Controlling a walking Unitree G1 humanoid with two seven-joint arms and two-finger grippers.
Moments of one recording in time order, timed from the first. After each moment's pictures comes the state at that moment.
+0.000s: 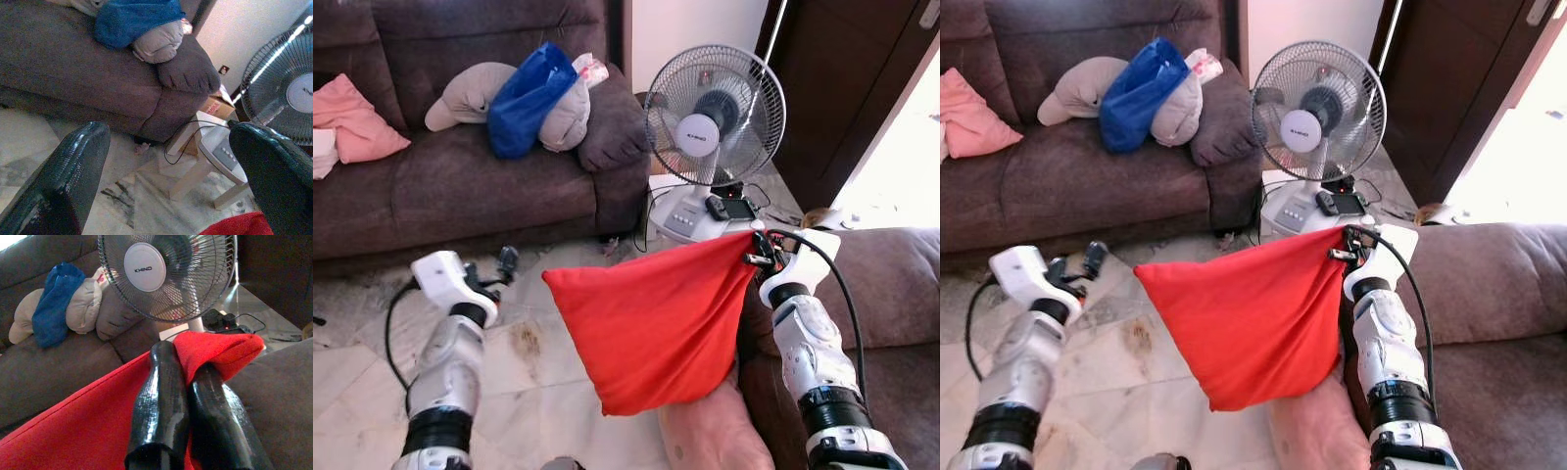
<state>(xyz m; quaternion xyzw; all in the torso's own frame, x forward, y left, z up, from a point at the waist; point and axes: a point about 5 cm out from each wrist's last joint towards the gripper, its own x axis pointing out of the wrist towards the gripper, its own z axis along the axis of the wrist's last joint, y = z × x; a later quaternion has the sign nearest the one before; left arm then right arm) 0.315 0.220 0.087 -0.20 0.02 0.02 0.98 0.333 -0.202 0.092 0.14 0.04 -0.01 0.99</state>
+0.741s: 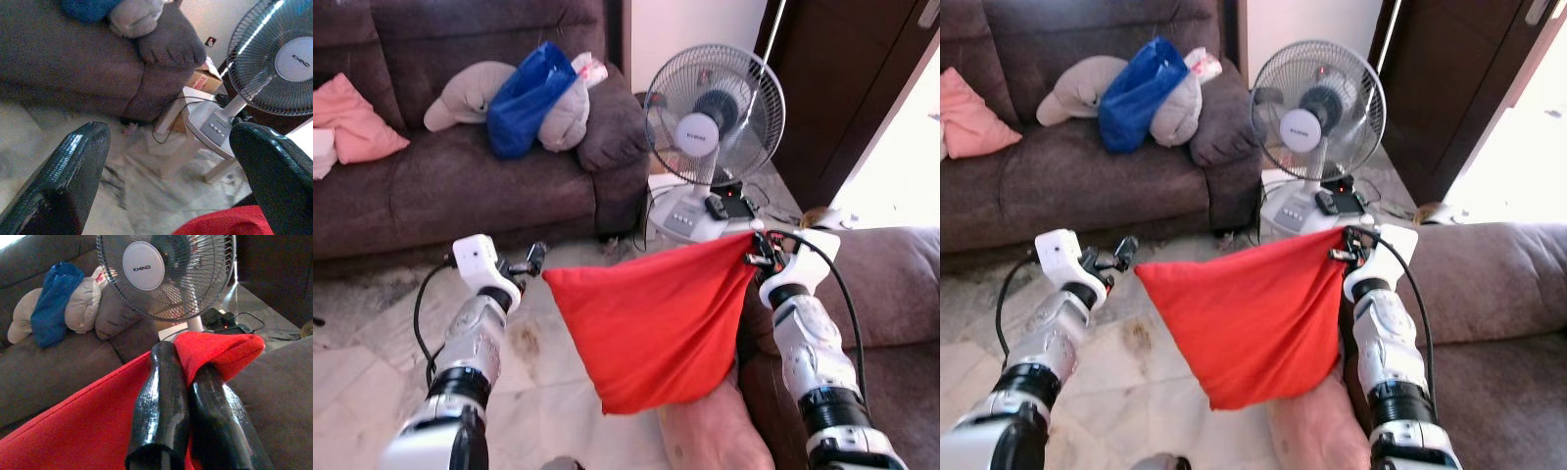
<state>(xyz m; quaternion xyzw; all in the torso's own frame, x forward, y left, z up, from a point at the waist) 0.345 0.201 0.080 -0.20 0.06 -0.02 0.98 0.333 -0.202 0.092 0.14 0.05 -0.01 0.99</state>
